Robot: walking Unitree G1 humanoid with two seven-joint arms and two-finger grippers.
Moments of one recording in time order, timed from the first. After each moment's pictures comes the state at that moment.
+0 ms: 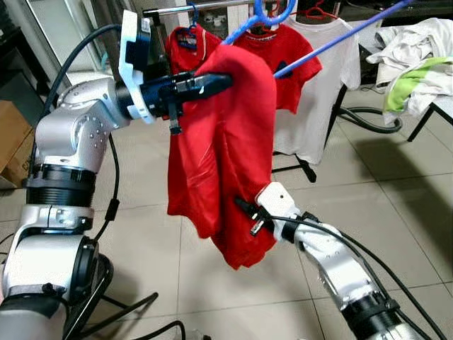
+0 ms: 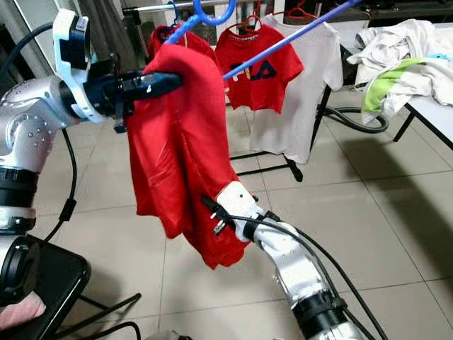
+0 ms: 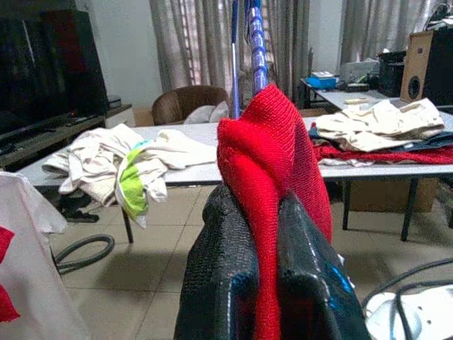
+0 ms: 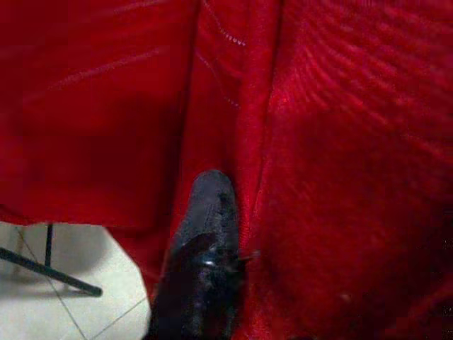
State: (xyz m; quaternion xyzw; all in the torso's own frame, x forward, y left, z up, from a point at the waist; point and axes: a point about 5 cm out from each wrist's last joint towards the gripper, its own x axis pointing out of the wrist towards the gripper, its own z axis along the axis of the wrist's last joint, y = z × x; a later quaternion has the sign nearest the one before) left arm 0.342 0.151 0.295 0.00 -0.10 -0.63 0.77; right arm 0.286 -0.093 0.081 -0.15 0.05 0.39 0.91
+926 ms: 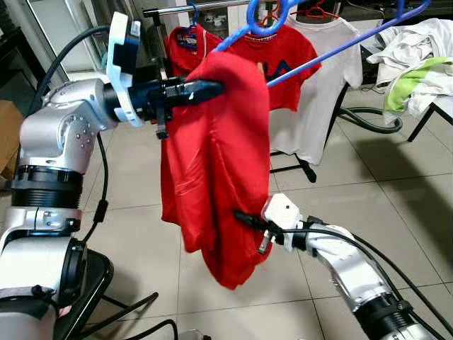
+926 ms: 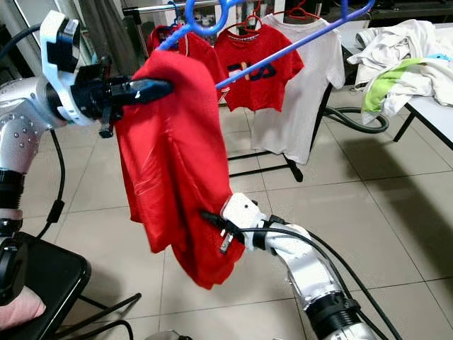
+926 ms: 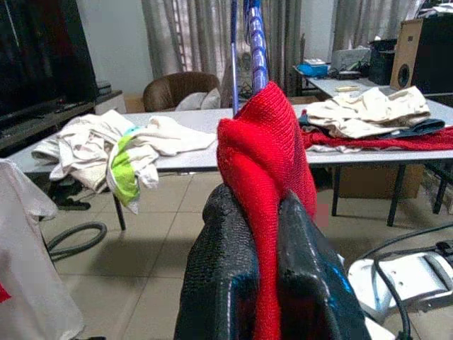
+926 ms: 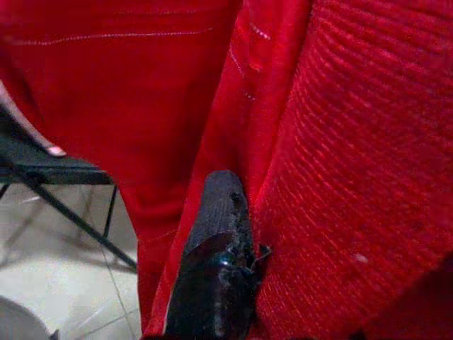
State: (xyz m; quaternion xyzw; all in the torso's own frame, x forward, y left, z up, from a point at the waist) left arm 0.338 0.162 0.294 0.01 -0.08 -0.64 0.77; right arm 0.274 -0.106 0.078 -0.16 0.05 0.50 0.85
